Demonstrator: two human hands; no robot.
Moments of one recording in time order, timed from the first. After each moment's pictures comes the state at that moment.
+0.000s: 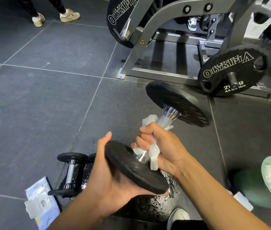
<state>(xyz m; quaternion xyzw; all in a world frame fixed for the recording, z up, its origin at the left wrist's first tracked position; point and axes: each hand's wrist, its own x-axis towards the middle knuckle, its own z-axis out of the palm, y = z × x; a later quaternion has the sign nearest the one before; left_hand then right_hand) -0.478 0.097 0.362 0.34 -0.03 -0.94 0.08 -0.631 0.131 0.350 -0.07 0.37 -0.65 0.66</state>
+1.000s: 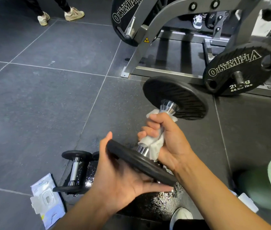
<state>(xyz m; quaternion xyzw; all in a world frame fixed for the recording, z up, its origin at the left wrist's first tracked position) -0.476 0.096 0.350 0.27 -0.04 -0.96 0.09 -0.630 0.118 0.354 -0.02 0.30 -0.72 0.63</state>
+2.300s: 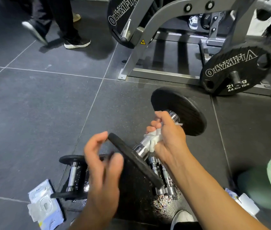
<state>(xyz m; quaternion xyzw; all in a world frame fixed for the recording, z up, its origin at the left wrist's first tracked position) -0.475 0.105 0.328 0.35 -0.55 -0.58 0.49 -0.644 0.100 0.350 0.14 0.41 -0.77 0.47</state>
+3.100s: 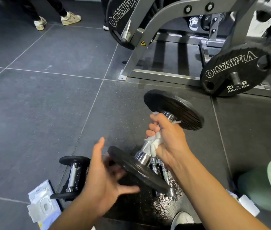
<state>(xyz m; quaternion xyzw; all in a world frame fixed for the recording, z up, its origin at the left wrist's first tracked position) -0.473 0.082 0.327 0.50 -0.17 -0.83 0.17 -0.647 0.104 0.347 0.05 0.43 -0.75 0.50</state>
